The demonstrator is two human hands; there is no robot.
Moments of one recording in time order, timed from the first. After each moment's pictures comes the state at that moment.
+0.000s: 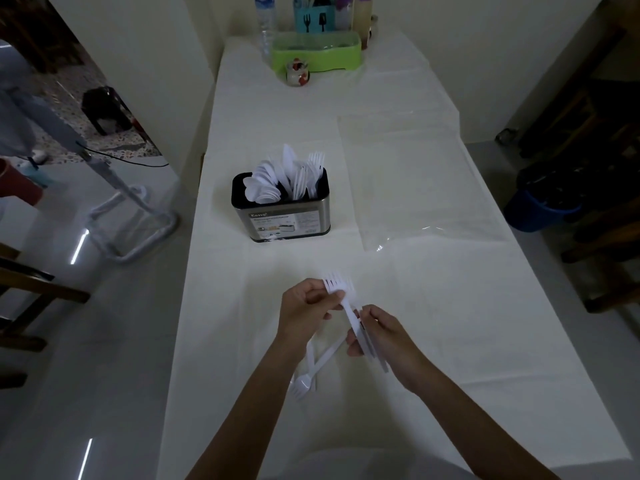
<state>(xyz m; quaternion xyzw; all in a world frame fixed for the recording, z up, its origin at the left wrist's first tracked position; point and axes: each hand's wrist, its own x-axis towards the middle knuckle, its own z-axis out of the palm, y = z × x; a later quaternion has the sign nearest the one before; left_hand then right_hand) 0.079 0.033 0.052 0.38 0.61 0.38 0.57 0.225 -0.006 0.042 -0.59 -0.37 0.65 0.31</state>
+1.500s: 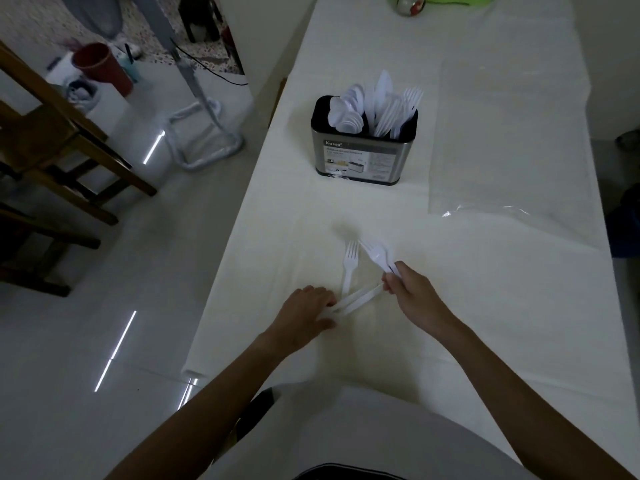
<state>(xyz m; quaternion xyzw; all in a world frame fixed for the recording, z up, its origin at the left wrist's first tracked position) 0.016 -0.059 -0.017 0.72 0.63 0.01 0.29 0.225 0.012 -0.001 -0.55 -0.69 0.46 0.14</state>
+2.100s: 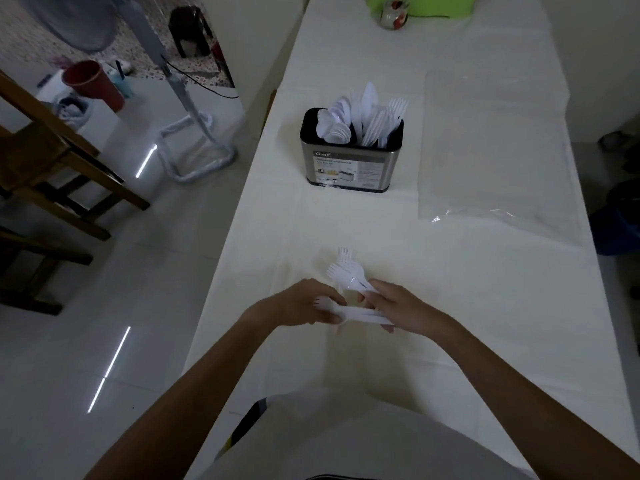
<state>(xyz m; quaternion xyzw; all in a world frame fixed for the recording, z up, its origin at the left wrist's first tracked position) 0.007 -0.016 0.017 0.67 0.54 0.04 0.51 0.215 0.014 0.016 -0.49 -0.64 0.59 0.00</state>
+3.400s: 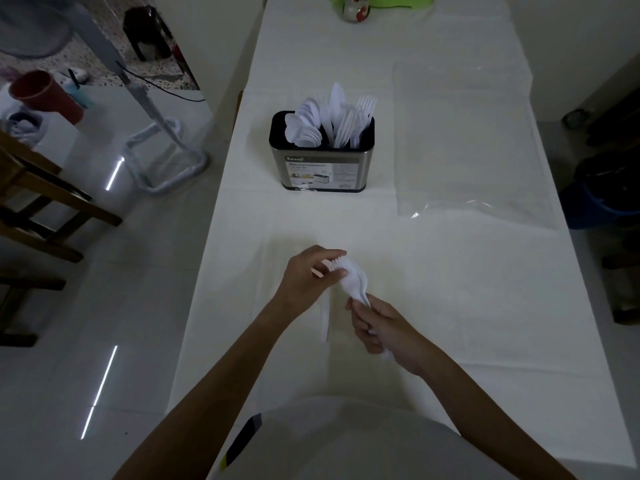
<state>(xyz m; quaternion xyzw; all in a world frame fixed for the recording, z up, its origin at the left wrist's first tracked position) 0.037 0.017 0.009 0.61 0.62 0.31 0.39 0.211 -0.023 0.025 -0.49 -0.38 0.76 0.18</state>
